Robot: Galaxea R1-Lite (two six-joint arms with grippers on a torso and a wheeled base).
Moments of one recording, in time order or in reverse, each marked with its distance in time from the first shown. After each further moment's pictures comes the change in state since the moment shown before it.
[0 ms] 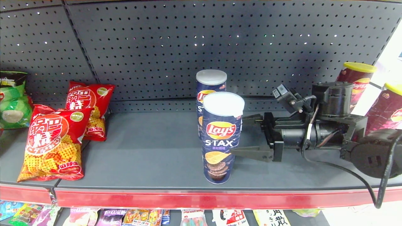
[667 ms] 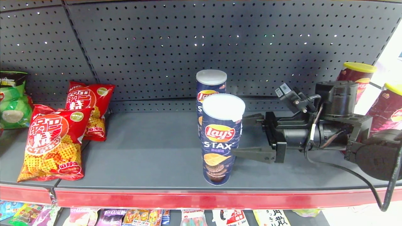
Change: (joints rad) left arm 0.000 0.000 0.000 0.000 0.000 0.000; right arm 0.009 -0.019 0.010 0.000 -0.001 0.000
